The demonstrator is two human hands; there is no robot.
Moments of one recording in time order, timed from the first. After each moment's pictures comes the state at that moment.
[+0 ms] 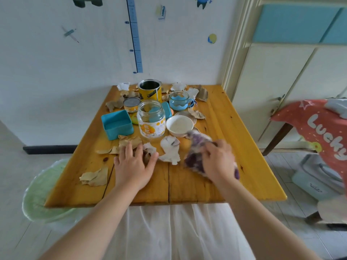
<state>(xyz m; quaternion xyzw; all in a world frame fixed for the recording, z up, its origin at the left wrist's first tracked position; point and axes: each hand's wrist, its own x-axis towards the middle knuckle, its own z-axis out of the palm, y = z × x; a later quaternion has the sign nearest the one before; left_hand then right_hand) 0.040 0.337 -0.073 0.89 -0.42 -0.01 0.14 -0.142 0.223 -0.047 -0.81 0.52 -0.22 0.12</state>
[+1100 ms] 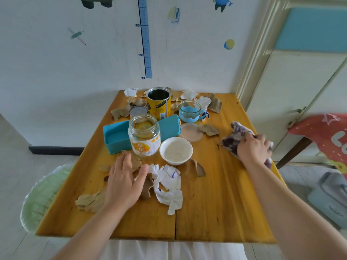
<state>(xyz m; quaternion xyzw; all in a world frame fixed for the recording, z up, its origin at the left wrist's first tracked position) 0.071 0.337 -0.064 0.87 -0.38 -0.06 0.30 -0.133 0.082 -0.049 -0.69 0.69 -0.18 0.11</state>
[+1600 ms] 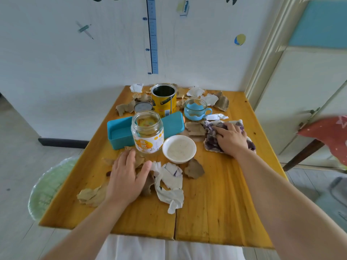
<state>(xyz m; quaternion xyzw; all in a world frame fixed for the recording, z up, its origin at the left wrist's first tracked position) 0.075 0.329 -0.064 0.89 -0.37 -0.06 0.27 -0.082 0.056 -0.057 -0.88 0.47 -0.05 0.10</state>
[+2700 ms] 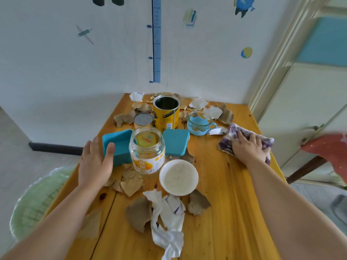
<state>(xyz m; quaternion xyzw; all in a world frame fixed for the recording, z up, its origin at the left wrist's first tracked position) 0.179 0.305 -0.065 0.91 -0.25 0.01 0.32 -0.082 0.014 -0.056 -0.77 0.62 -0.03 0.11</state>
